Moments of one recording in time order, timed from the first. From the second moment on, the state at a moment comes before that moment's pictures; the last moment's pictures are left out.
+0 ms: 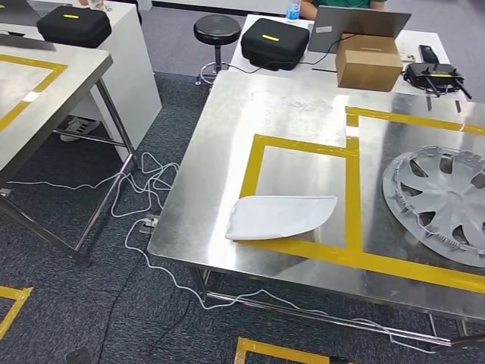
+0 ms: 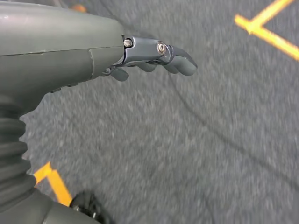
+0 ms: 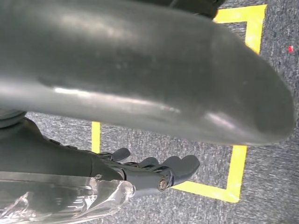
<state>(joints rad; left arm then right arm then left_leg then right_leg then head) -0.11 -0.33 1.54 -0.48 -0.77 0.59 -0.46 -0.05 0.20 -0.68 -0.25 0.77 -0.39 -0.22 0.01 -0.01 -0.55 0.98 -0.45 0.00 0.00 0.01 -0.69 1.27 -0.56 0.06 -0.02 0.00</state>
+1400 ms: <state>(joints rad) -0.06 -0.31 1.41 -0.42 -0.81 0.12 -0.18 -0.04 0.20 -0.72 -0.25 0.83 -0.39 -0.24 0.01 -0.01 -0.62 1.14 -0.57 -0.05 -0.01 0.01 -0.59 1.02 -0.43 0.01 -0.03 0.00</state>
